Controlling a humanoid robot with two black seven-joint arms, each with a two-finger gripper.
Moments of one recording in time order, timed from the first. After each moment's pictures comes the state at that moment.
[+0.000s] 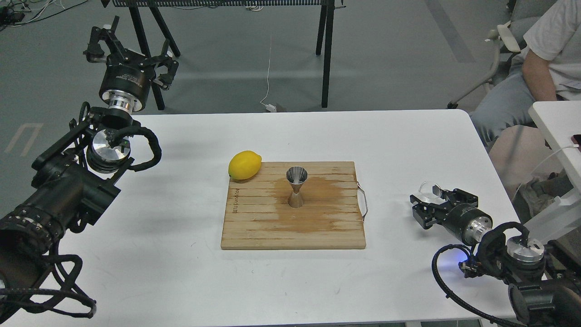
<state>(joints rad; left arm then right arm) -0.83 0.24 -0.85 -0.60 -0.26 -0.40 -0.40 0.29 -0.27 1.17 0.75 0.46 0.09 -0.35</state>
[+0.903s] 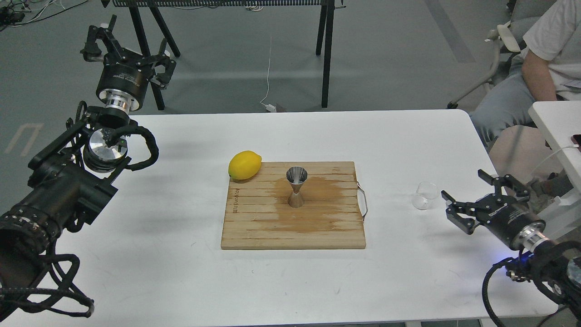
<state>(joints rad) -0.84 0.26 -0.85 -0.60 -0.26 -0.40 -0.40 0.05 -0.58 1.23 1.15 0.44 0.33 -0.25</state>
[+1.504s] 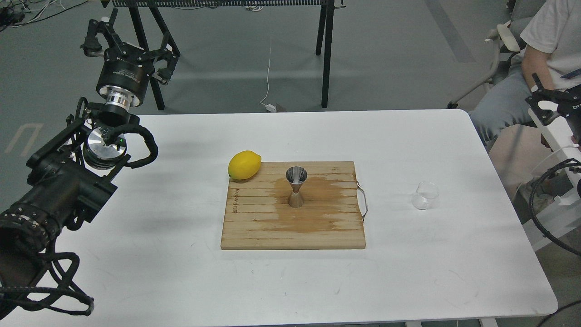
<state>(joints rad) -0.84 0.26 -0.85 -0.60 -0.26 -0.45 -0.39 0.57 -0.60 1.16 0.70 0.18 0.49 0.06</state>
